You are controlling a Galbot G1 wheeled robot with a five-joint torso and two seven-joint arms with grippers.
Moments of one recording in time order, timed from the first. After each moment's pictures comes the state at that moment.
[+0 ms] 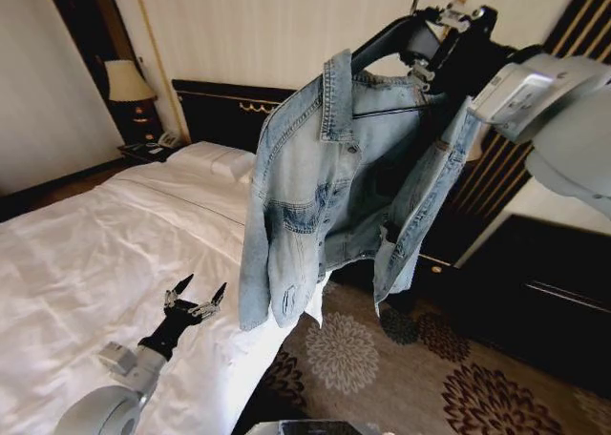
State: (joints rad) left arm 1.86 -1.08 -0.80 -2.32 -0.57 0.04 0.17; right arm 0.66 0.21 -0.68 2.23 0.24 -0.57 -0.09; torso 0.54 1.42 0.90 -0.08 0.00
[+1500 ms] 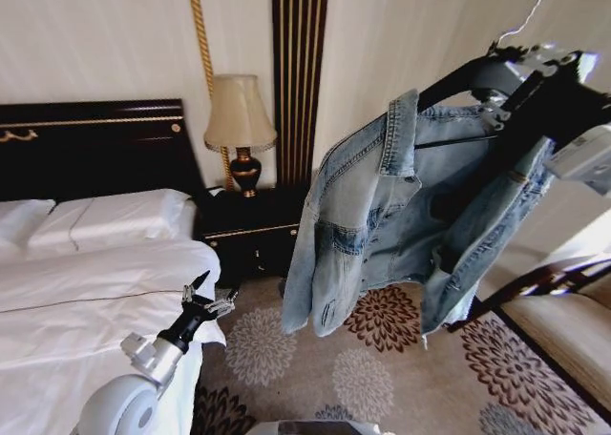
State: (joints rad) left arm 1.78 -1.05 -0.69 -2.30 -0.56 0.04 0.16; right arm 0.48 -0.13 -0.53 2.37 0.23 -0.55 -0.09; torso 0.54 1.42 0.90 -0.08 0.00
